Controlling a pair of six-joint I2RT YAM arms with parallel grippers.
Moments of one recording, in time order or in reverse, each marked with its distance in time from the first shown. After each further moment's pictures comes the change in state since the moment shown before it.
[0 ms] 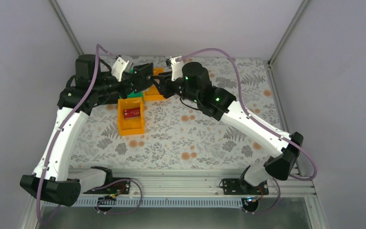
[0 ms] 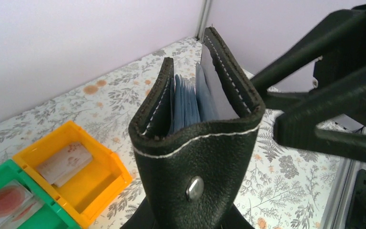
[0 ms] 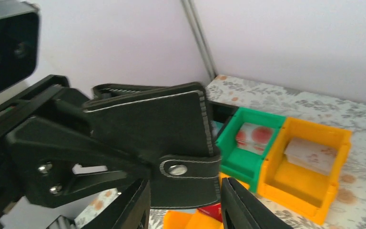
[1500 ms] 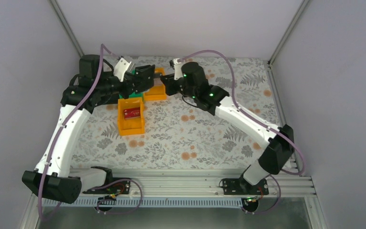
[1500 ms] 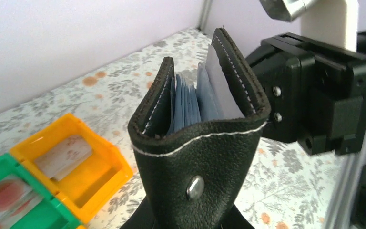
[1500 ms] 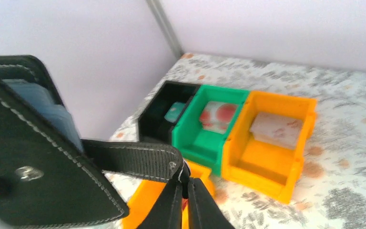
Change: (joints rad) left arm 0.014 0.022 -0.008 -0.002 -0.039 0.009; right arm -0.091 0.110 -0.065 0.061 0.010 0.029
